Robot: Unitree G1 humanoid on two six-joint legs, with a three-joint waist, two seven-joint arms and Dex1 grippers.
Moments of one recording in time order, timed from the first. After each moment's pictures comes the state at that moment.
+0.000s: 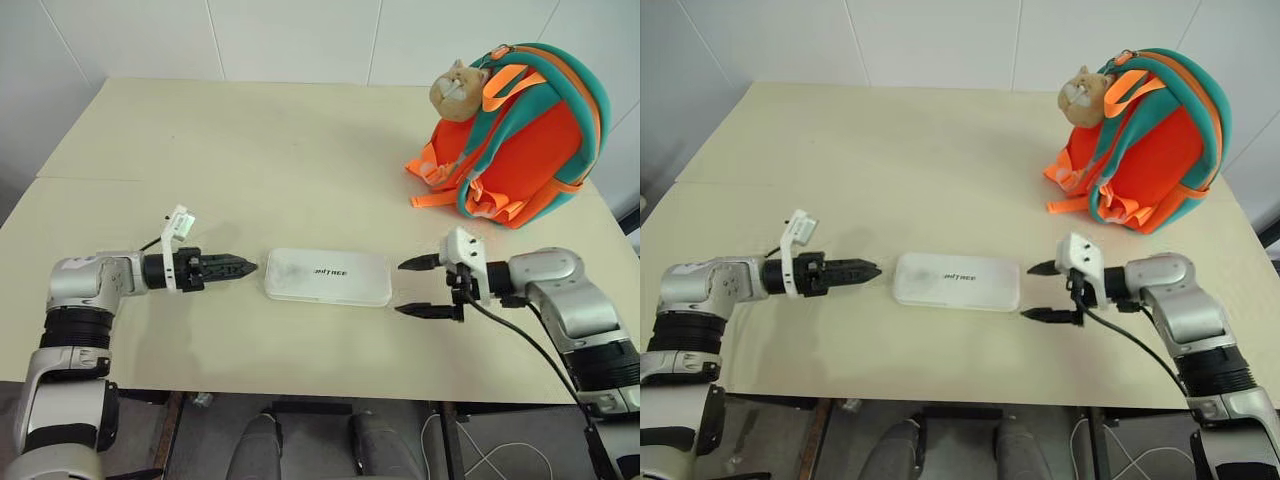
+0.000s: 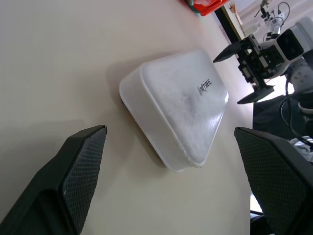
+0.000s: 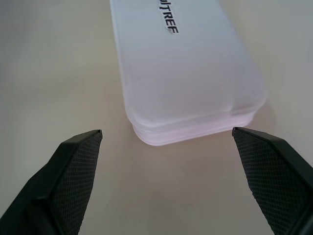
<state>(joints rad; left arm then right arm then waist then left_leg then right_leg) -0.68 0.67 0.03 0.45 -0.50 1.01 -1.19 -0.49 -0.75 0.14 0.05 0.28 0.34 1.26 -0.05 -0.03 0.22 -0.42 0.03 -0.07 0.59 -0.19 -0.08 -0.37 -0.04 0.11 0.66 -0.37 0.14</state>
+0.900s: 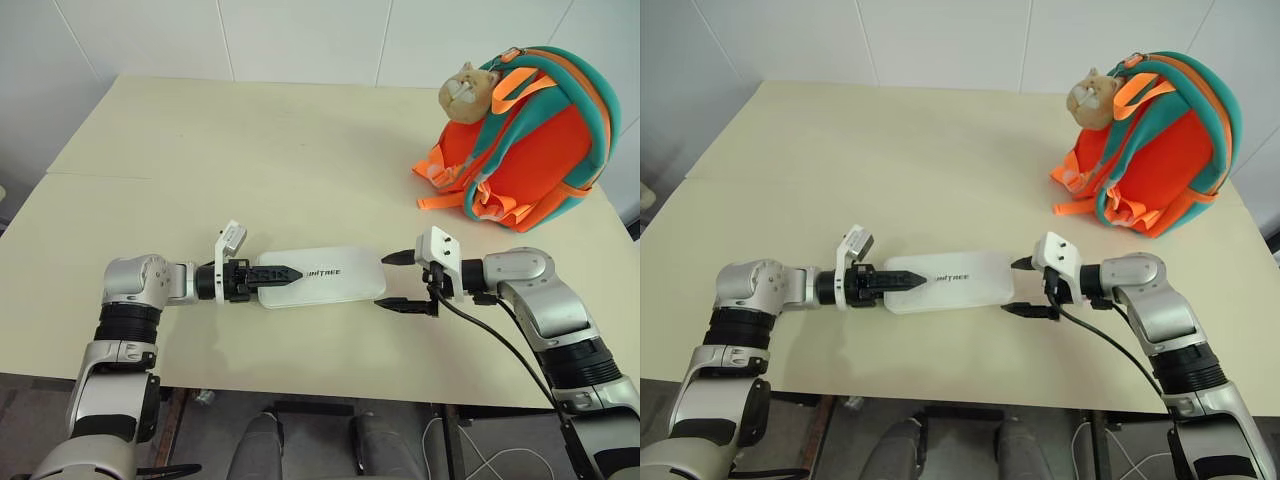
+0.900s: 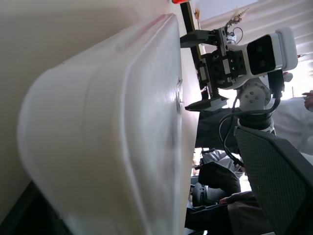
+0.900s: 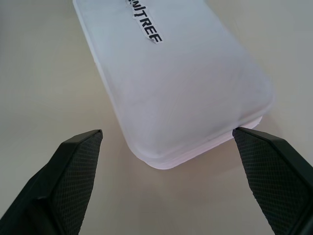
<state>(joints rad) -0.74 0.52 0.05 0.44 -0.62 1.34 -1.06 -0.52 -0.67 0.16 0.05 0.22 0.32 1.18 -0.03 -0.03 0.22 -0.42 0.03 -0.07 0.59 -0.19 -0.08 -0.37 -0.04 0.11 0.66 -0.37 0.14</state>
